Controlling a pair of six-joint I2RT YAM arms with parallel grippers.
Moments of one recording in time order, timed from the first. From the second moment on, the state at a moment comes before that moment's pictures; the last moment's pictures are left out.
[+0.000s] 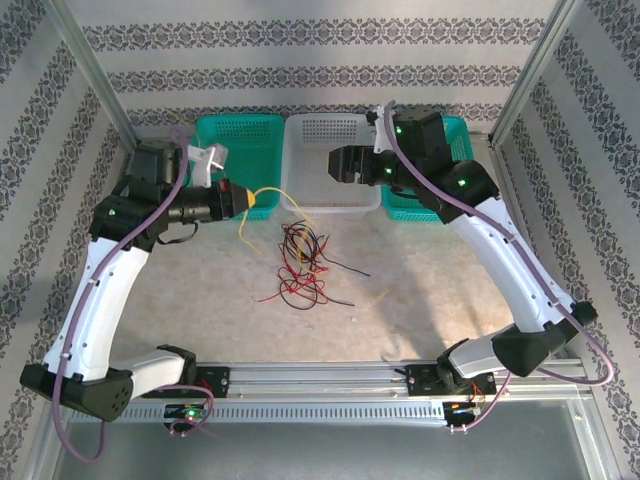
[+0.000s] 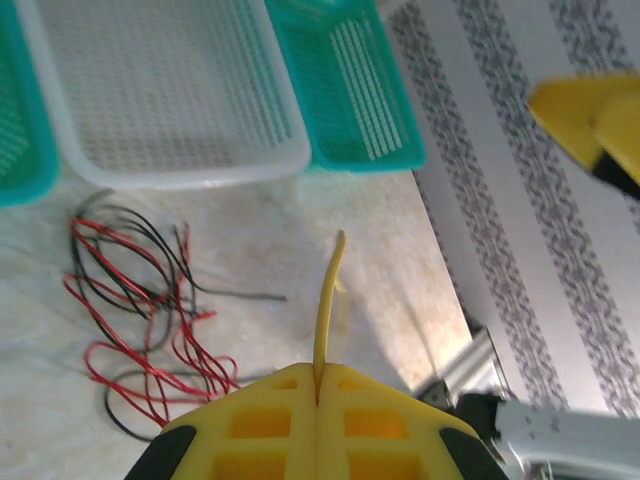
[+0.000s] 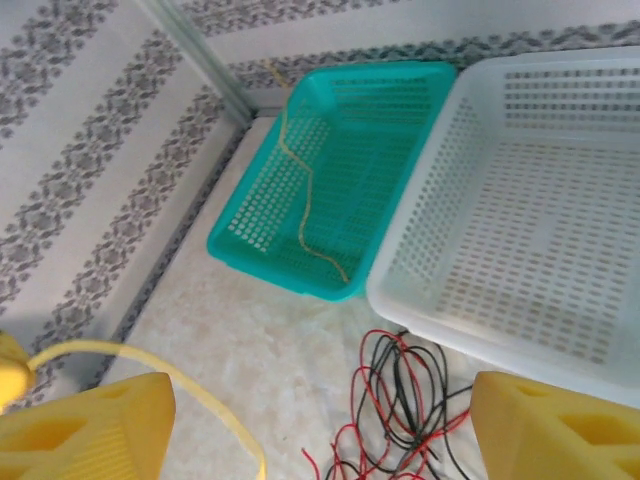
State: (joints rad) left arm -0.20 1.20 1.53 -0.99 0.58 -0.44; right arm 0.53 1.41 1.74 -0.83 -0.19 0.44
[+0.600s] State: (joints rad) left arm 0.05 1.59 1.83 -0.49 0.23 -0.66; right arm 0.51 1.04 1.42 -0.88 -0.12 0.56
